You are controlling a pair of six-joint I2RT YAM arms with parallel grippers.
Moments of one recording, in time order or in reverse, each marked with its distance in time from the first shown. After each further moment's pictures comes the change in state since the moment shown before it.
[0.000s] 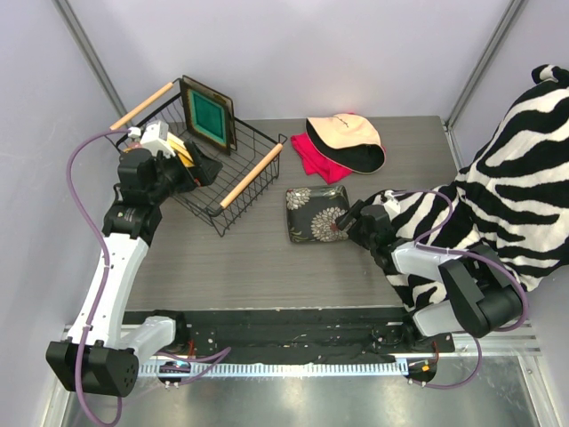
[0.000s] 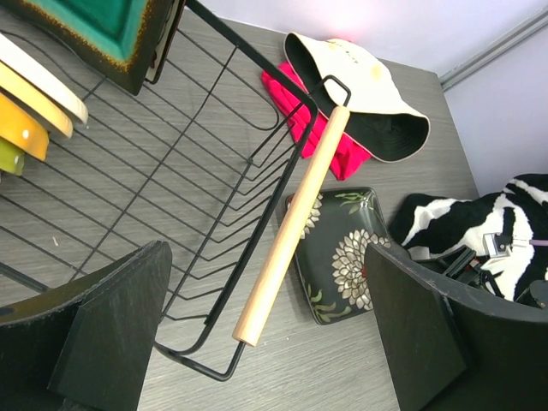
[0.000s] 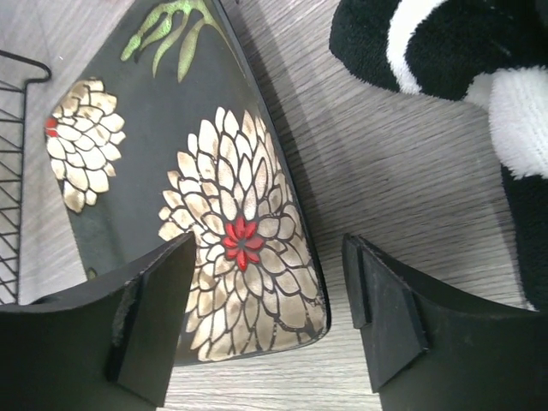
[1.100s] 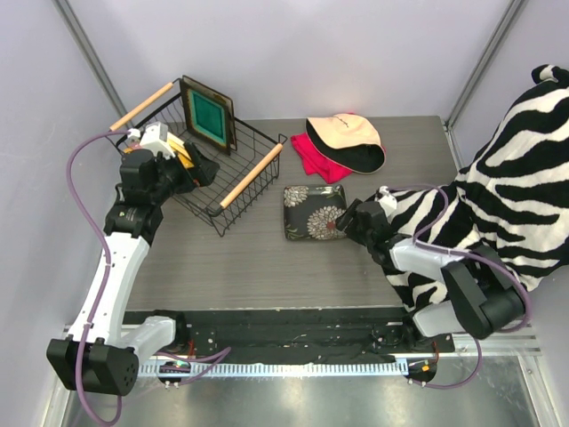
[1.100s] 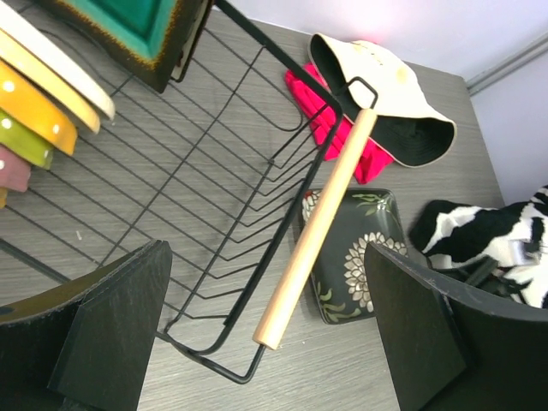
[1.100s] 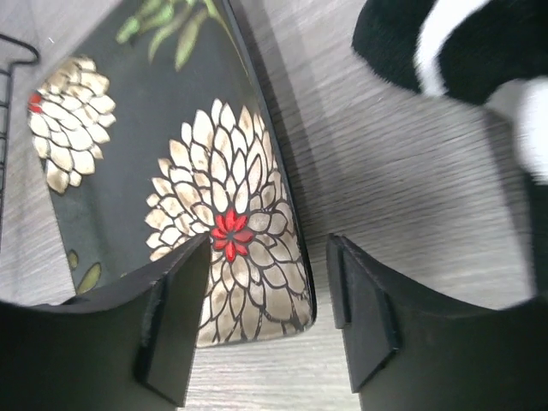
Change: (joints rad) left arm 0.000 0.003 -0.015 0.000 -0.051 0.018; right arm 0.039 0.017 0.056 -0.071 0.024 -0.047
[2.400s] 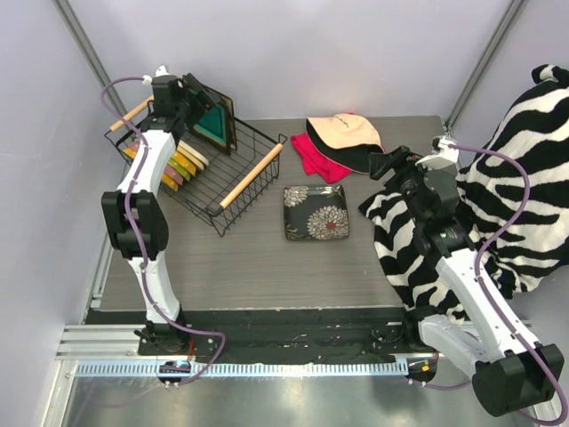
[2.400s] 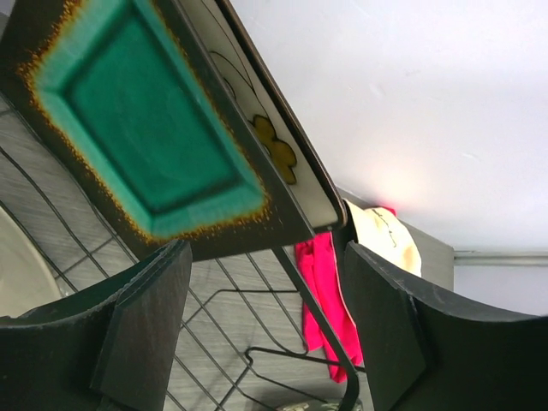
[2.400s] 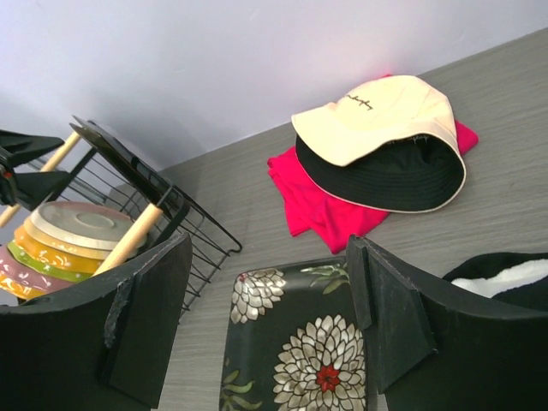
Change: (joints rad) left arm 0.058 0.958 0.814 0.087 -0.103 -0.319; right arm -0.222 -0.504 0.315 -0.184 -0.126 -0.351
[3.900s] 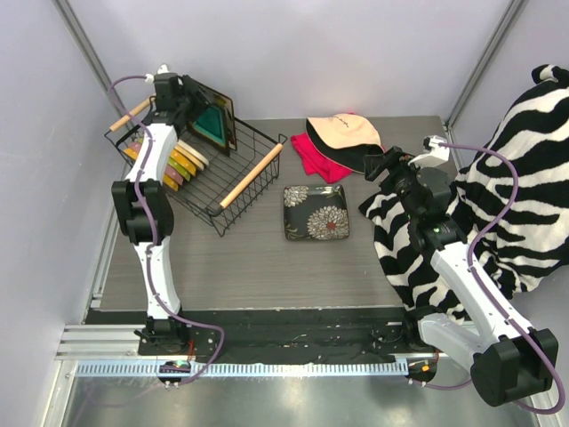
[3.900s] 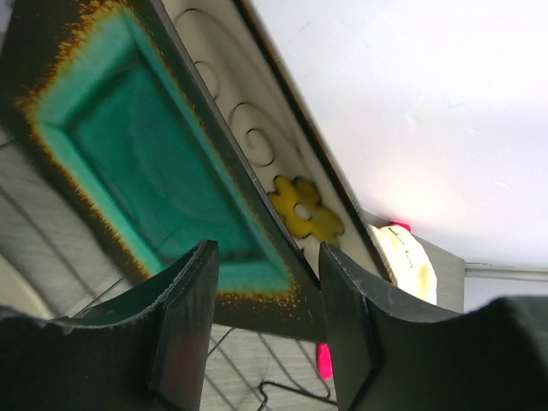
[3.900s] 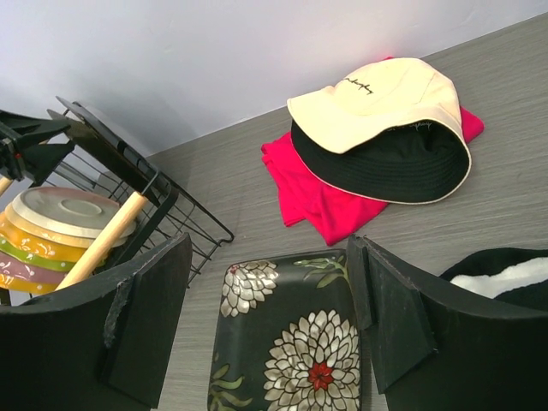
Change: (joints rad) left arm 0.034 0.223 0.241 -0.050 0.036 0.004; right arm -0.002 0.072 -0.026 0.047 -0.022 -0.016
